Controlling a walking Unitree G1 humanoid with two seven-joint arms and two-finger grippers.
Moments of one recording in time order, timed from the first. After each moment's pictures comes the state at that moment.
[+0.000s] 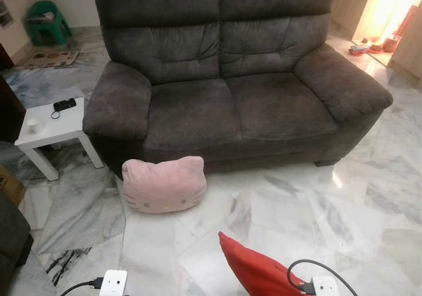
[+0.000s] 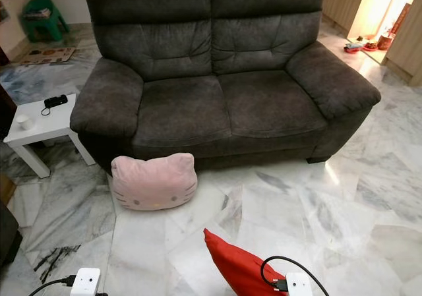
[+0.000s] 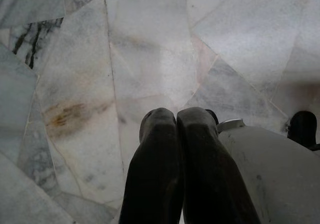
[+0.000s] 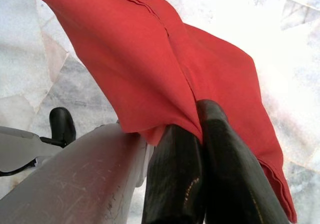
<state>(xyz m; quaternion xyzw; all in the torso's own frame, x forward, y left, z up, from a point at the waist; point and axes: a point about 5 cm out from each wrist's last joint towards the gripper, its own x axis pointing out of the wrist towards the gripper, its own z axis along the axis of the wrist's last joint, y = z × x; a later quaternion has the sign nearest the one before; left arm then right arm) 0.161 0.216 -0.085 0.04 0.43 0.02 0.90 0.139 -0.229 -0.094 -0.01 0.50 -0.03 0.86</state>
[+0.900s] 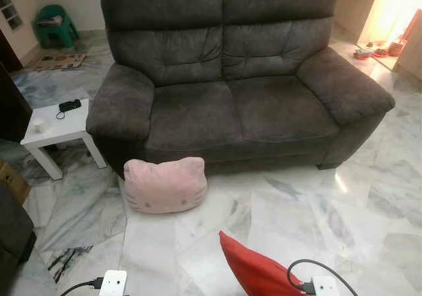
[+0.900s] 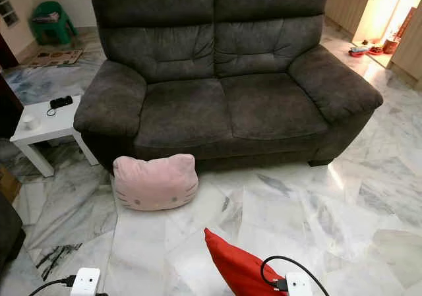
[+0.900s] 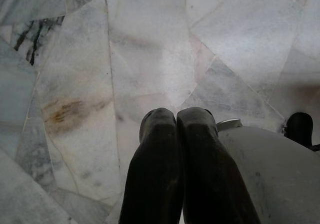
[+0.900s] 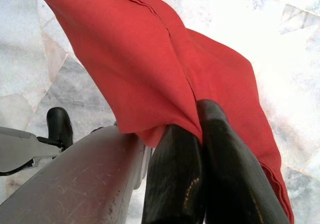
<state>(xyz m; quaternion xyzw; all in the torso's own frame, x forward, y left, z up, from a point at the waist) 0.161 0.216 -0.085 0.04 0.43 0.02 0.90 0.139 -0.229 -0.094 -0.01 0.50 -0.03 0.86</state>
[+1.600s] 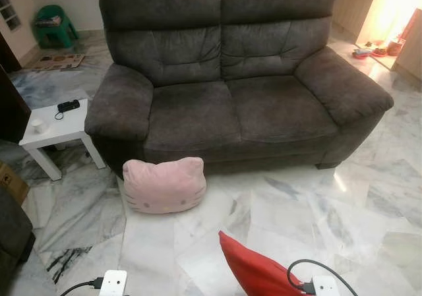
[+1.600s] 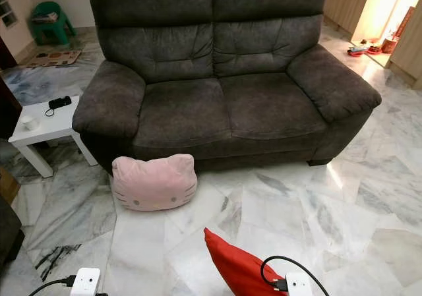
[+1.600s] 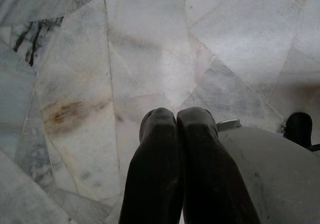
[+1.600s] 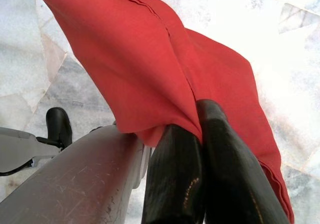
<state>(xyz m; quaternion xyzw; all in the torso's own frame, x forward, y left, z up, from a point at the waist) 0.161 0.216 -0.085 0.04 0.43 0.02 0.90 0.139 -0.229 -0.094 -0.01 0.50 -0.03 0.86</state>
